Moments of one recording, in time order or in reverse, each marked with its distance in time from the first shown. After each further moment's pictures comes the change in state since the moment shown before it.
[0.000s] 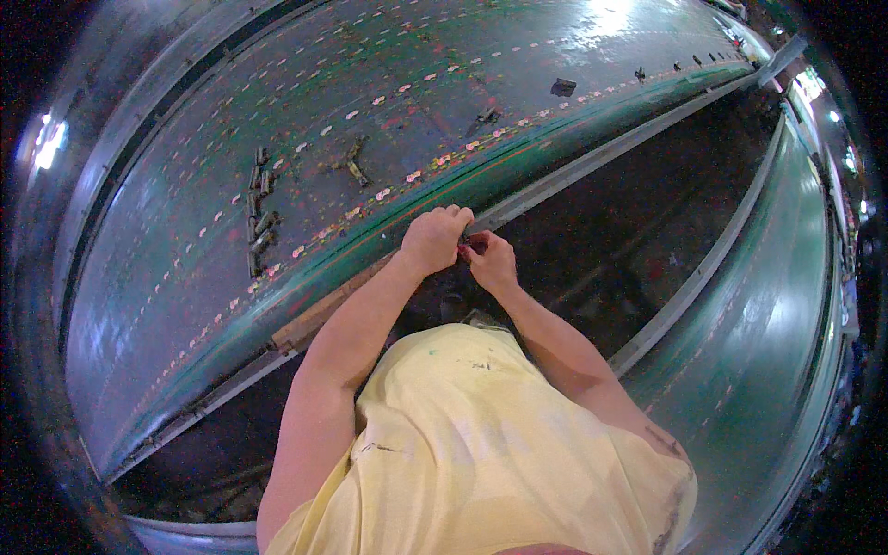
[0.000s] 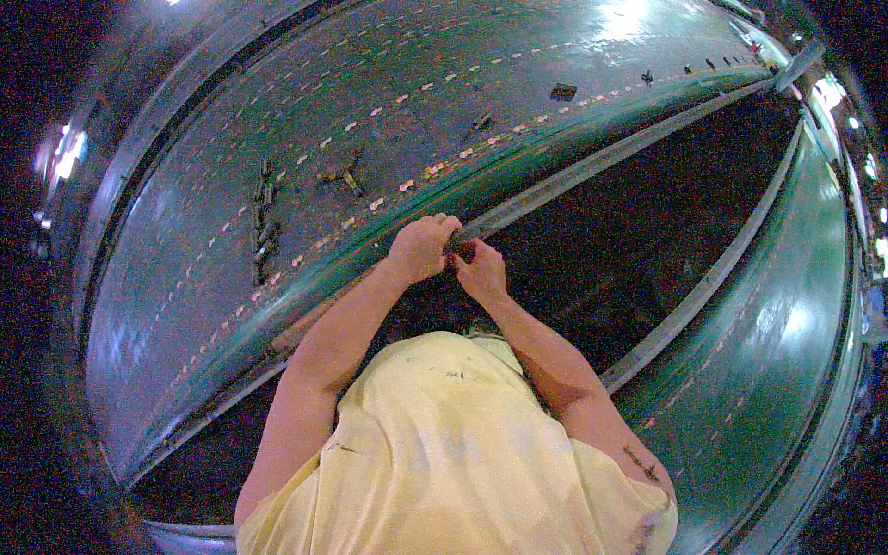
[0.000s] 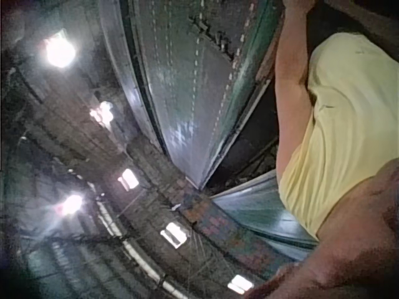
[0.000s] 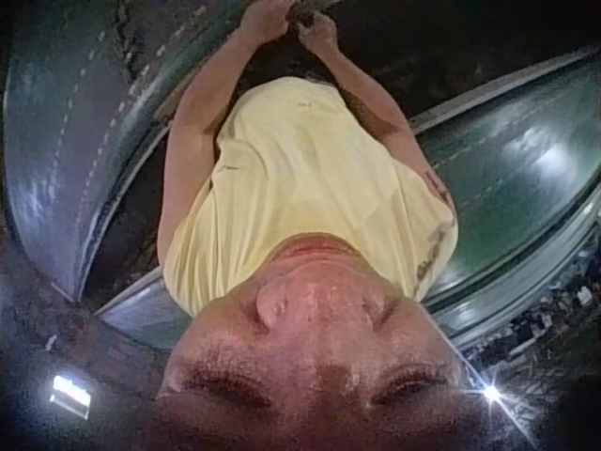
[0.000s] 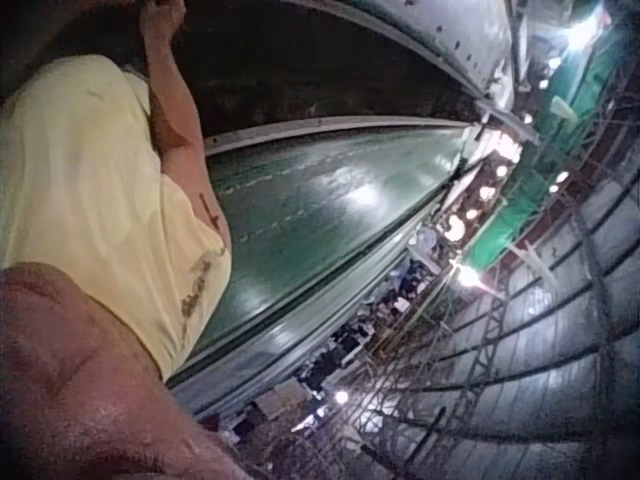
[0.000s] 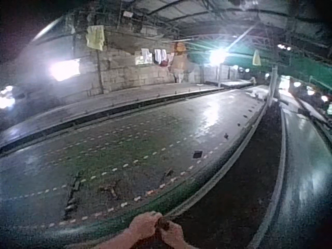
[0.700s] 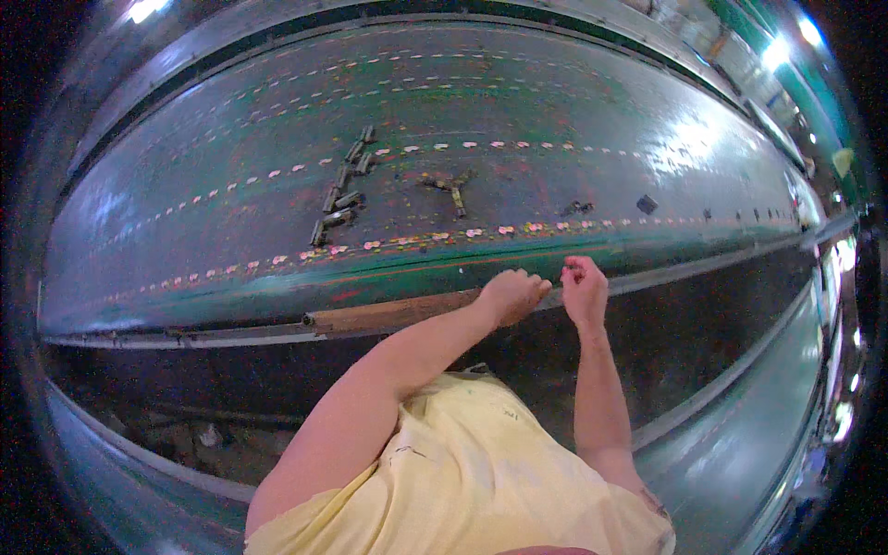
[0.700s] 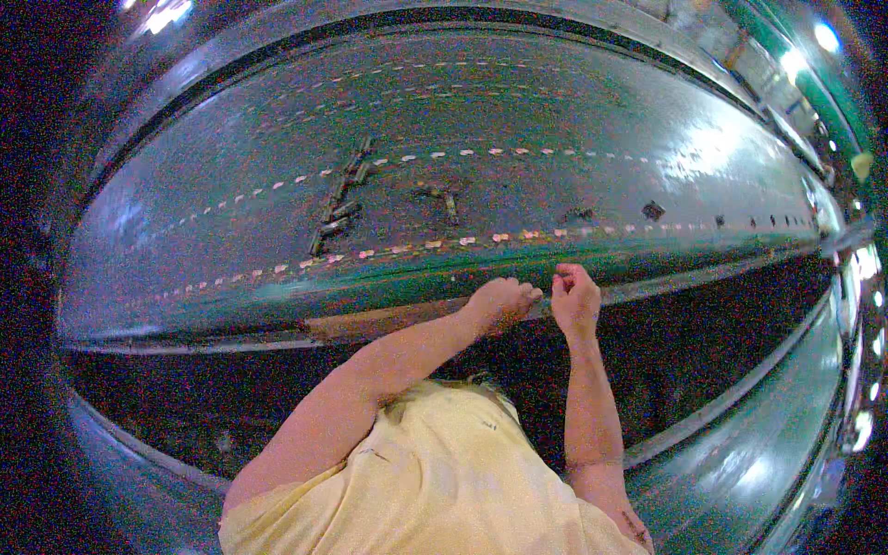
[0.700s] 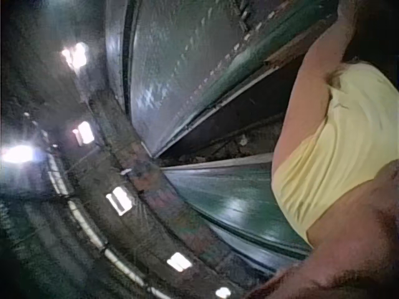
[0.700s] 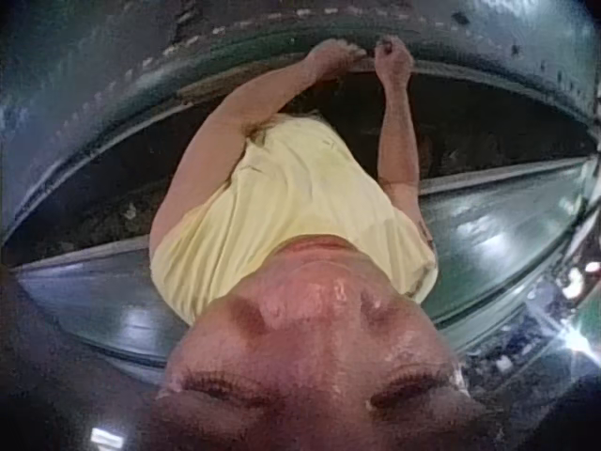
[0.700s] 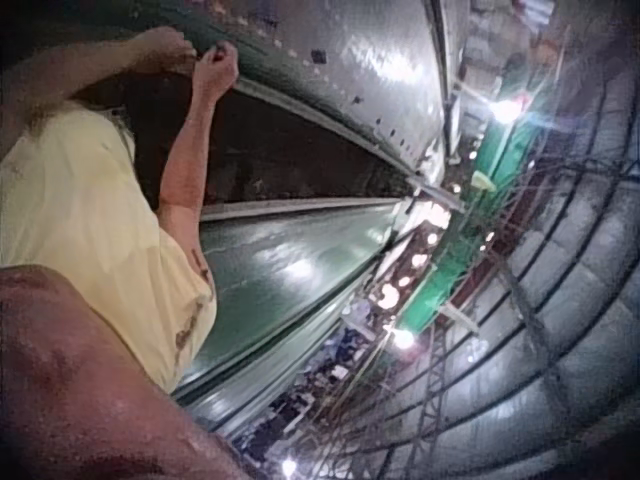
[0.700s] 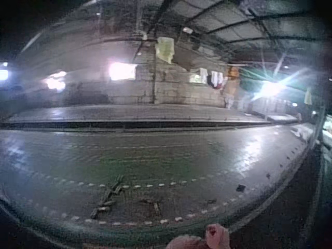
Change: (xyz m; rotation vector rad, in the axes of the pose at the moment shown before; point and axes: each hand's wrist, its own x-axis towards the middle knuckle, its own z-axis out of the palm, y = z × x) left_hand -0.001 -0.009 0.028 0.122 0.123 0.004; right_hand 0.085 -0.087 -0.075 -0.169 -0.033 -0.209
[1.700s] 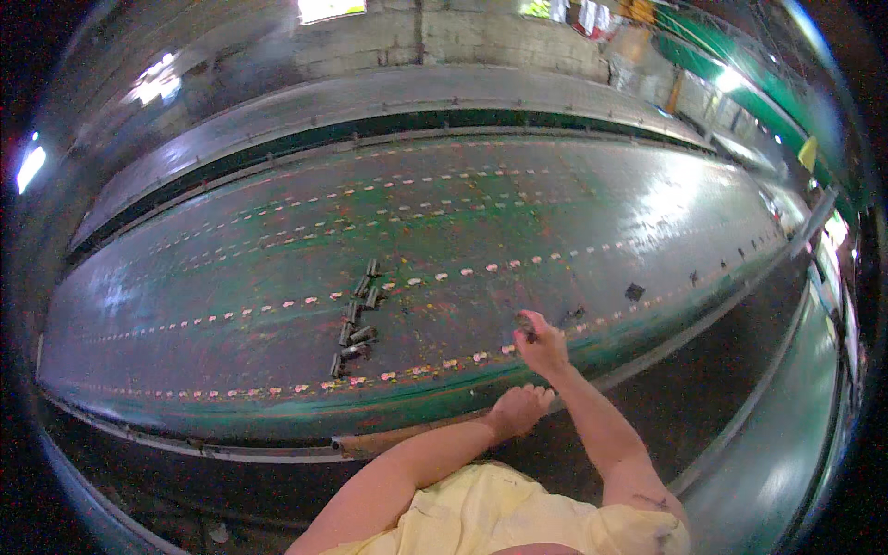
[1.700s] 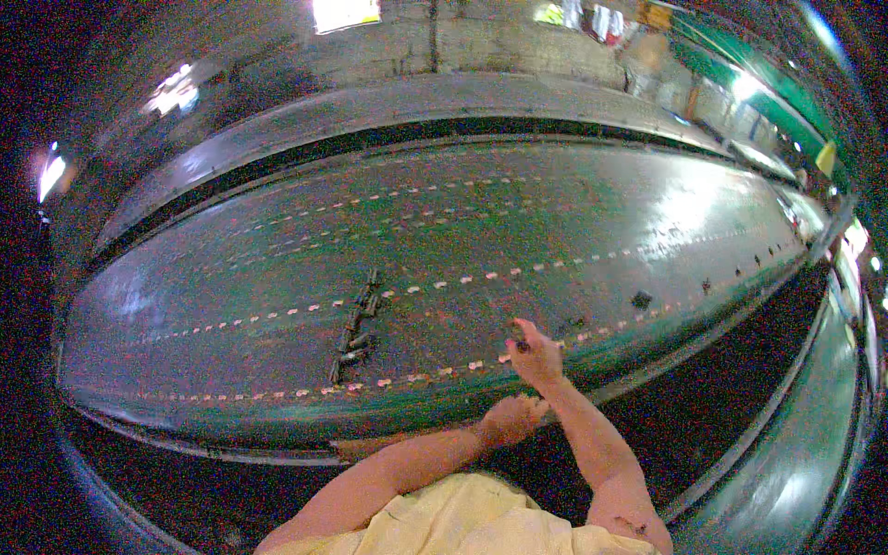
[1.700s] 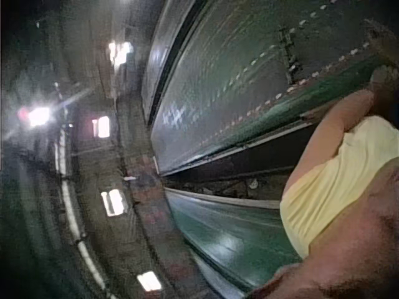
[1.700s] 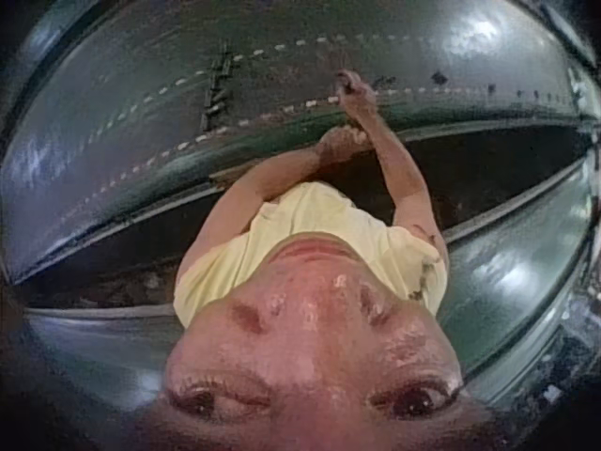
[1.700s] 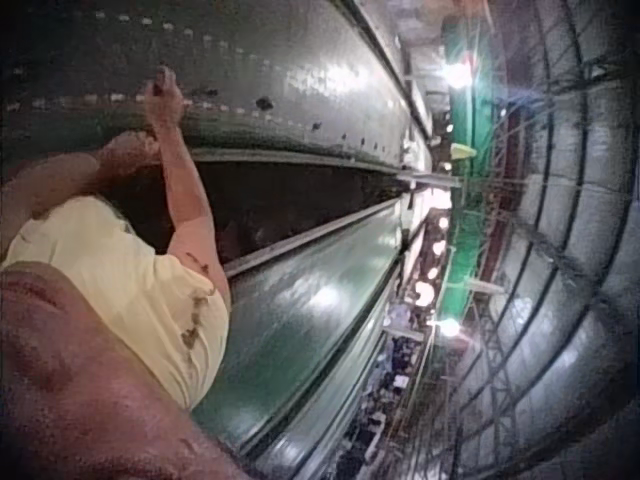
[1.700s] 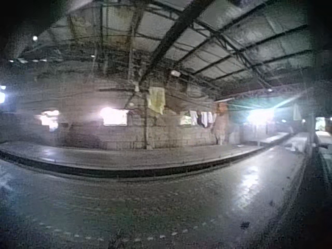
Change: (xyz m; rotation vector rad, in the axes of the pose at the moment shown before) left_hand 0.005 0.000 0.006 -0.073 0.013 0.056; right_hand 0.092 -0.066 0.062 0.006 -0.048 -0.226
